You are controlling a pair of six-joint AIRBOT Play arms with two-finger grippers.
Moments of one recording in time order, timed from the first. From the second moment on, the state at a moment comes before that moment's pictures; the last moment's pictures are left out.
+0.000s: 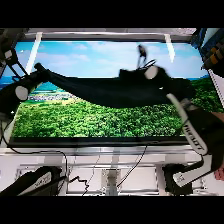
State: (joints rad) left arm 0.03 -1.11 0.98 1.45 -0.35 -1.72; right arm 0.38 -1.70 1.52 -1.06 0.69 1.64
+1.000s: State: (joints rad) left arm -0.25 -1.02 0.98 1.47 -0.34 -1.65; right arm 0.57 -2.07 2.00 -0.95 0.99 1.69
